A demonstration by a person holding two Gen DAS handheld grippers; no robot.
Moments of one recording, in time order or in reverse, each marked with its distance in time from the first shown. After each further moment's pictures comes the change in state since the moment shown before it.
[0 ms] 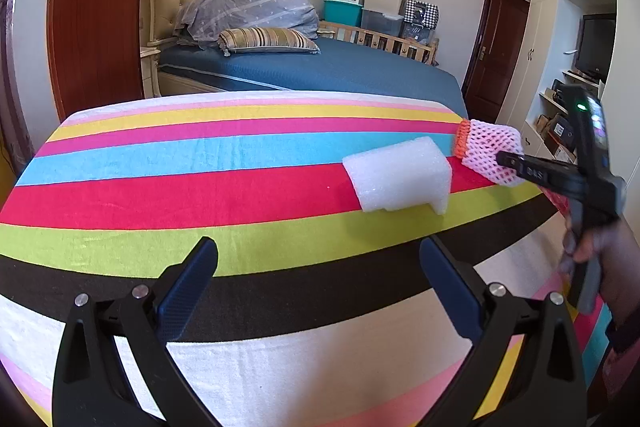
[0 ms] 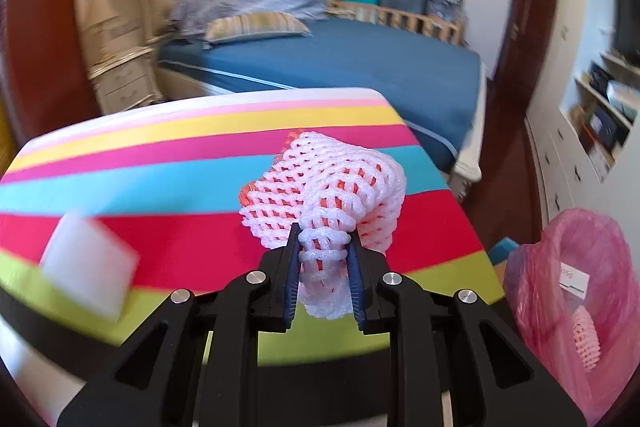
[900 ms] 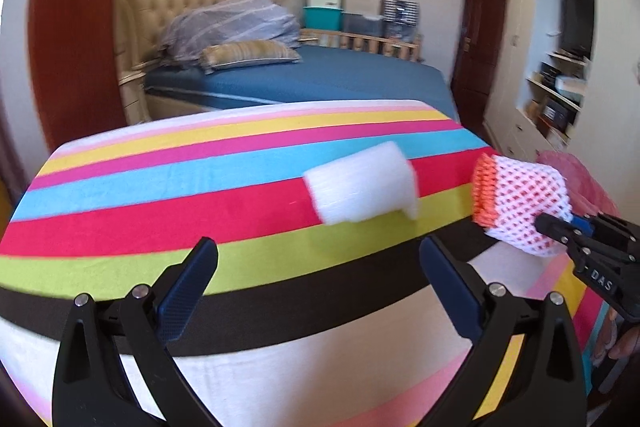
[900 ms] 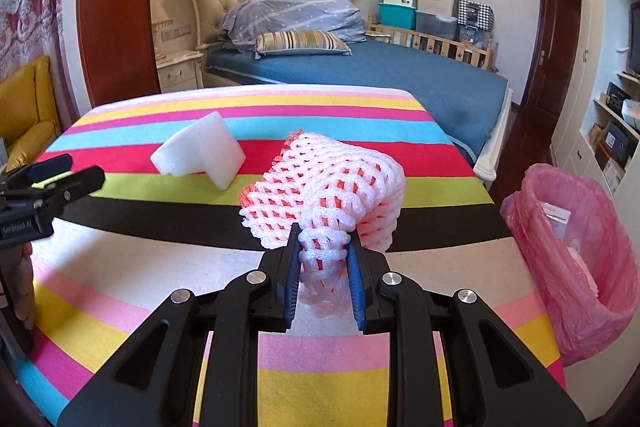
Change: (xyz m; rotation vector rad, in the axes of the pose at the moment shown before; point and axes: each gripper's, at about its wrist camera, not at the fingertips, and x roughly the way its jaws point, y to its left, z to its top) left arm 0.003 -0.038 0.008 0.134 -0.022 -0.043; right arm -0.093 0.013 -0.079 -0.018 -0.074 0.094
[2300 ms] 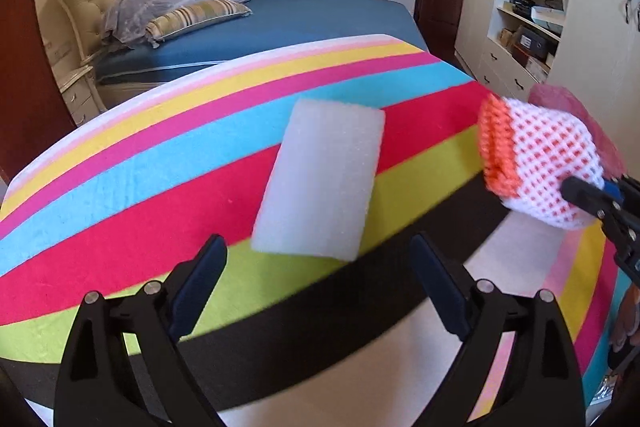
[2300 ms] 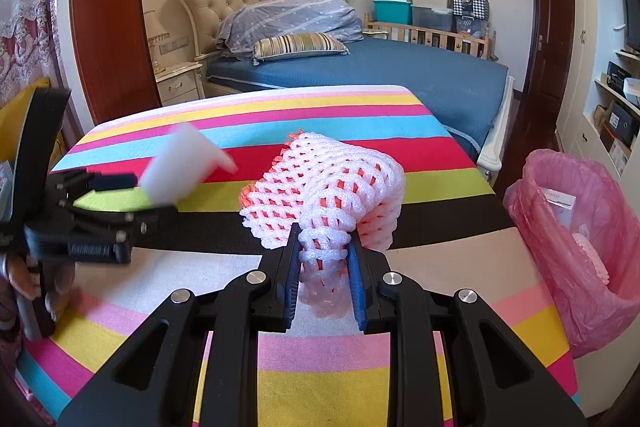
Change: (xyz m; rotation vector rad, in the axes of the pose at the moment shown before) left arm 0.084 -0.019 0.016 0.114 0.215 -0.064; right arm 0.002 -0.010 0.000 0.047 0.005 0.028
